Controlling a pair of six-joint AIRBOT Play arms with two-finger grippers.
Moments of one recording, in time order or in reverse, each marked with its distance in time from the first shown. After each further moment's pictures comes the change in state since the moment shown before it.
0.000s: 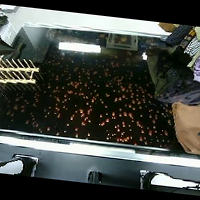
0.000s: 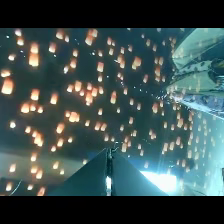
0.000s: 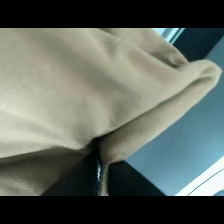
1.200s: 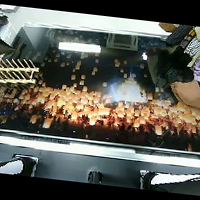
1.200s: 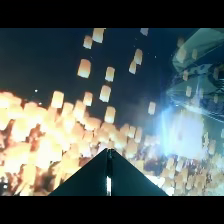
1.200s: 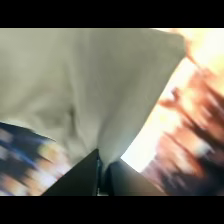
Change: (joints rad) left arm 0.008 0.000 0.000 0.000 0.008 0.000; right arm 0.004 -0.185 0.705 0.453 0.173 0.035
